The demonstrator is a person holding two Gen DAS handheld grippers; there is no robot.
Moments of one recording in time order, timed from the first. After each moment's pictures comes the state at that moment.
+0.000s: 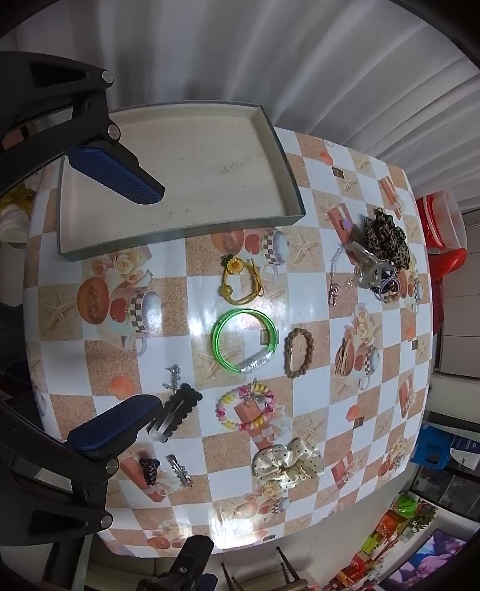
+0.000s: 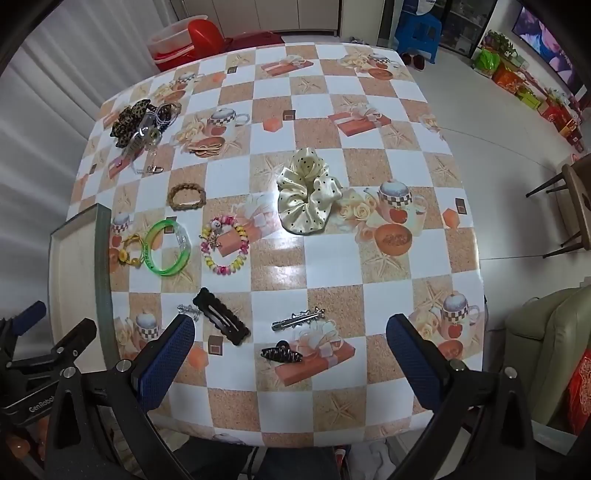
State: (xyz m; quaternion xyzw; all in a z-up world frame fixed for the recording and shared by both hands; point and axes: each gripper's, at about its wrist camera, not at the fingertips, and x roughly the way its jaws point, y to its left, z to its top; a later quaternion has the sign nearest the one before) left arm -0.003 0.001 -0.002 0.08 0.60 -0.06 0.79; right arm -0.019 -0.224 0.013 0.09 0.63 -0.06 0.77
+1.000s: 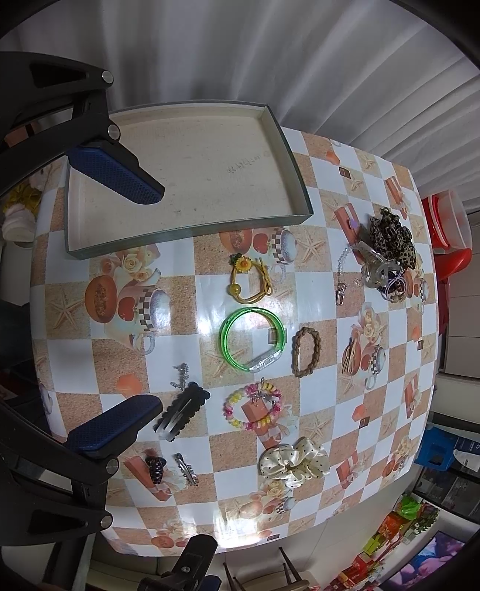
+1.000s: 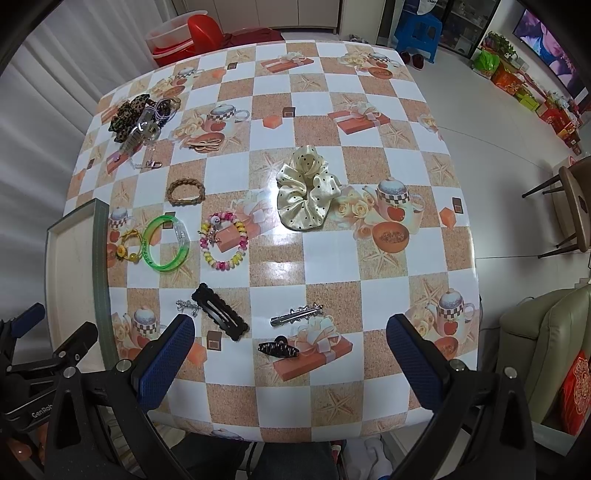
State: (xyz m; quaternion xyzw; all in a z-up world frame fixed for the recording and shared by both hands) left arm 0.000 0.003 -0.003 0.08 0.62 -0.06 0.78; right arm -0.019 -0.218 0.015 0.08 0.65 -0.06 0.76
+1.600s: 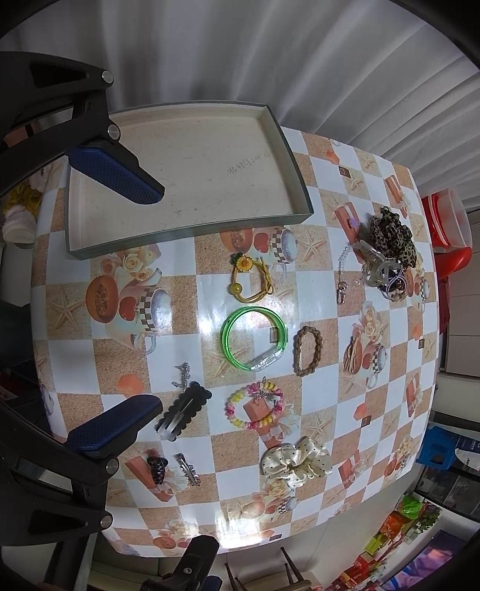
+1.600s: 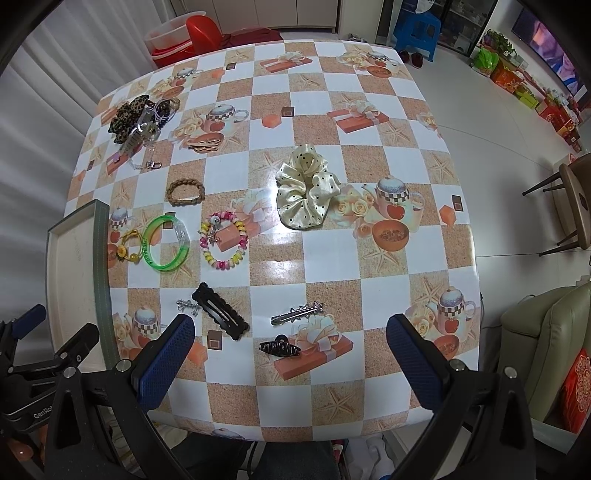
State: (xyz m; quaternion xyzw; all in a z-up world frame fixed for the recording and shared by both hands) left arm -0.002 0.002 -0.003 0.08 0.62 -0.06 0.78; right arm -0.019 -0.219 0.015 0.08 0.65 -0.06 0.76
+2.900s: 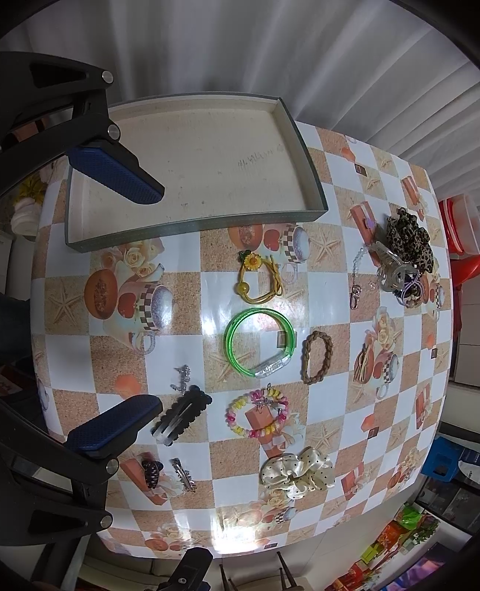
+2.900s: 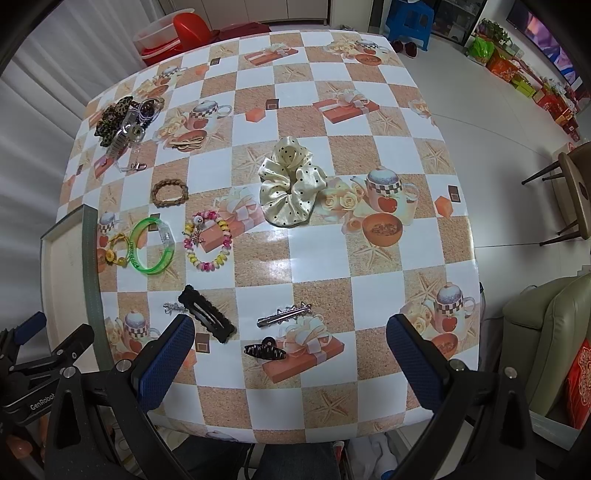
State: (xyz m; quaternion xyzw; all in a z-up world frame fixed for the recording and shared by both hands) left arm 0.006 -0.002 -0.017 0.07 0.65 -0.04 0.76; right arm -0.016 -0.234 0.005 0.09 0.66 -0.07 0.75
